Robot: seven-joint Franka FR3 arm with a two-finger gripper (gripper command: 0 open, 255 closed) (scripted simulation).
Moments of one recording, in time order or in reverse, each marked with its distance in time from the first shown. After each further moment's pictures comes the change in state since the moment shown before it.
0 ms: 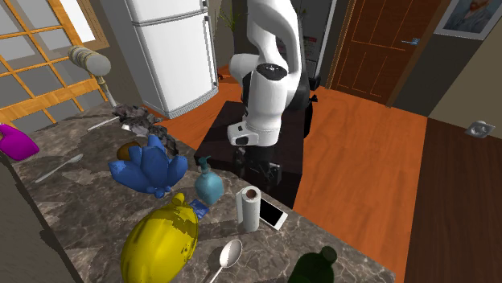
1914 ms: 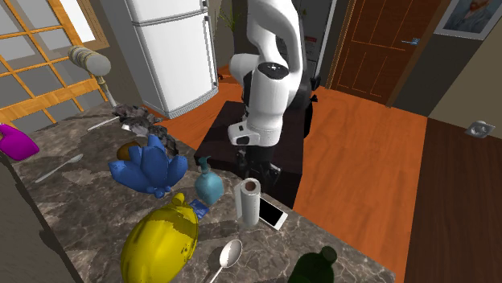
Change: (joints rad) arm -0.002 0.003 0.008 0.019 -0.002 -0.014 0.013
